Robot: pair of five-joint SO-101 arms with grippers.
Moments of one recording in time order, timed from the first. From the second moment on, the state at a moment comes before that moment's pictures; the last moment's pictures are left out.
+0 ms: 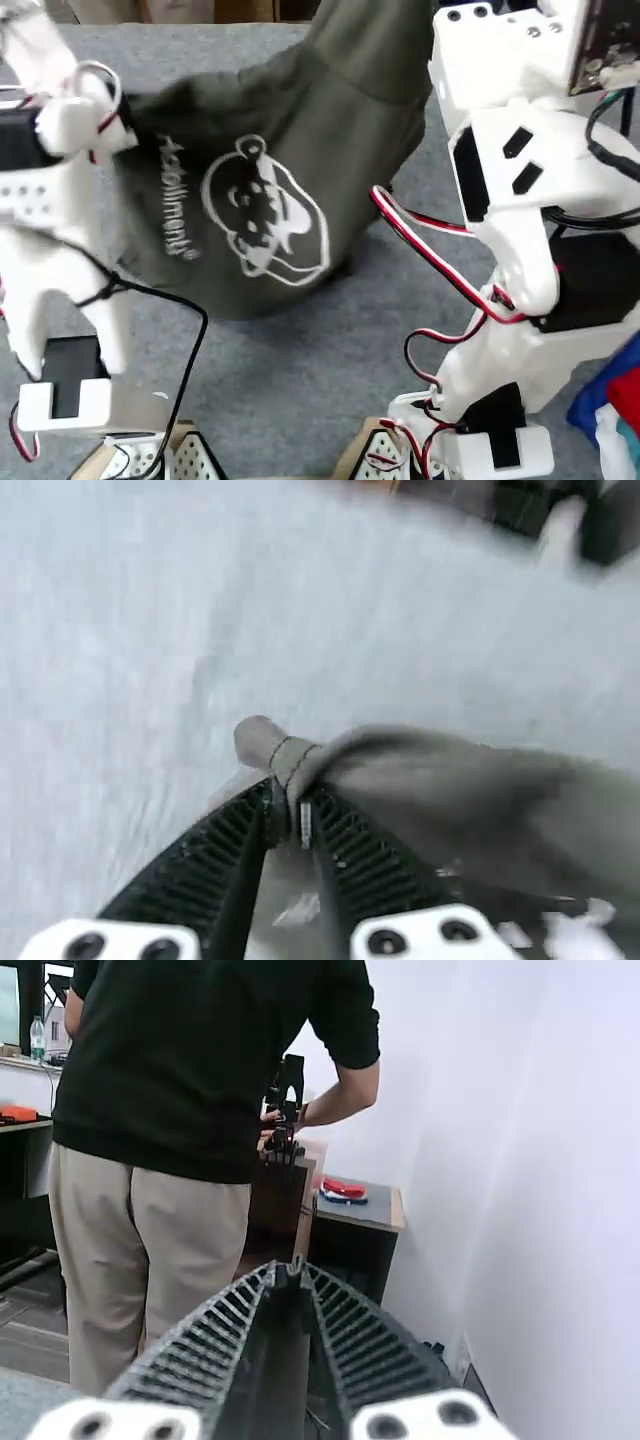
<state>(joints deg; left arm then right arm) -9.1 -2.7 -37.8 100.2 5.3 -10.7 -11.8 -55.8 68.6 -0.4</state>
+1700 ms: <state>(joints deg) 0.2 44.7 -39.6 88.0 22.2 -20.5 -48.2 40.1 41.1 5.1</state>
